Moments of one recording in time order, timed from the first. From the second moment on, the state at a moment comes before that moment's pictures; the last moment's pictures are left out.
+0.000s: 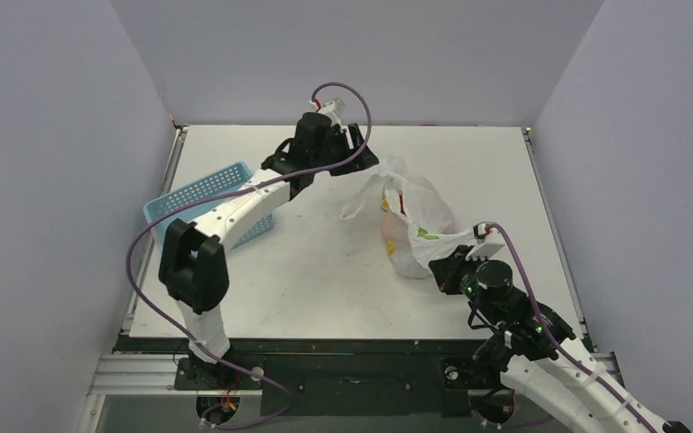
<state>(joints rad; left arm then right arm) -0.57 1.89 1.63 -0.19 0.18 -0.74 0.71 0.44 0.54 -0.54 0.25 0.62</state>
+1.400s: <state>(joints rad) -0.62 1.59 1.06 0.12 0.18 -0.74 0.71 0.54 0.68 -0.64 0.28 0.59</state>
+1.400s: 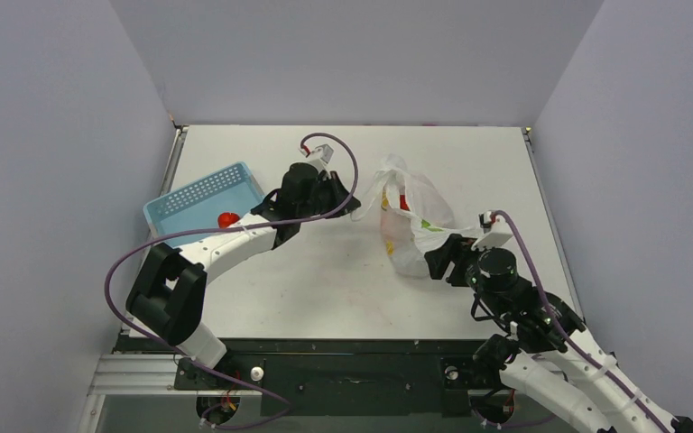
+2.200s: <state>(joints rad) -0.63 1.58 1.20 -0.07 0.19 -0.66 0.18 0.74 0.79 -0.67 0.04 0.69</state>
